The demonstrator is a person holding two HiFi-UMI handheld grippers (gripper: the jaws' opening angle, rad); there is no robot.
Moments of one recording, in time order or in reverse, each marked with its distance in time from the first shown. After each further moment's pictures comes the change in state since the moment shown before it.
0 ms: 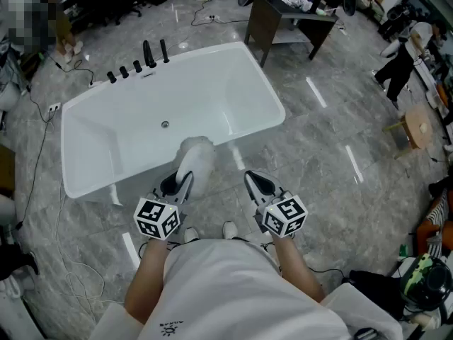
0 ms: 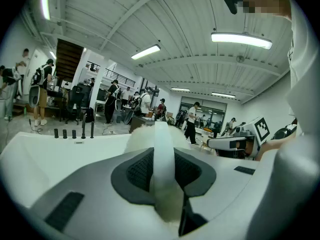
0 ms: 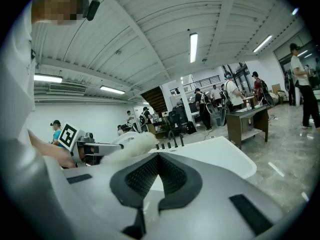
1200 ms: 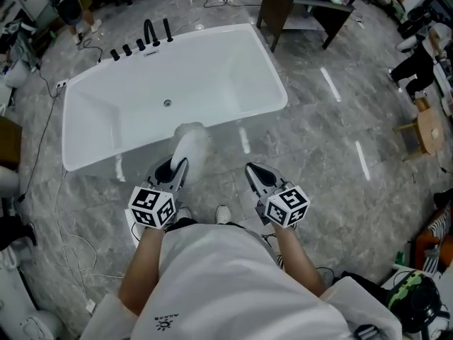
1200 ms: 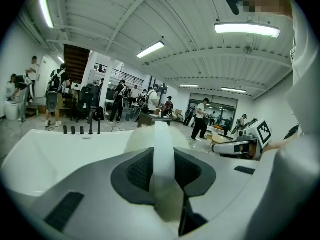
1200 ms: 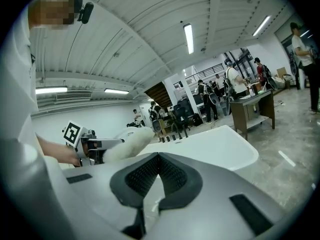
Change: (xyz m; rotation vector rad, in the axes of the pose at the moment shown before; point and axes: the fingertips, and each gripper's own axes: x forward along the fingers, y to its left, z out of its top) left arm 0.020 -0.046 -0.026 -0.014 0.025 0.125; right arm -0.044 -0.052 -0.041 0.073 0.060 0.115
